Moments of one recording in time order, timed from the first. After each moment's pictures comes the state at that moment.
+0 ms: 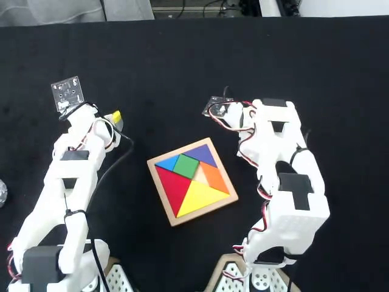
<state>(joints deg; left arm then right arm) -7.6 -20.4 57.7 12.5 14.3 3.5 16.0 18.2 64.8 64.7</state>
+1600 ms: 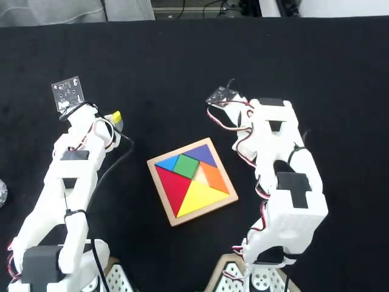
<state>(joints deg) -7.6 -20.2 57.7 12.5 14.2 2.4 17.5 17.5 63.2 51.9</state>
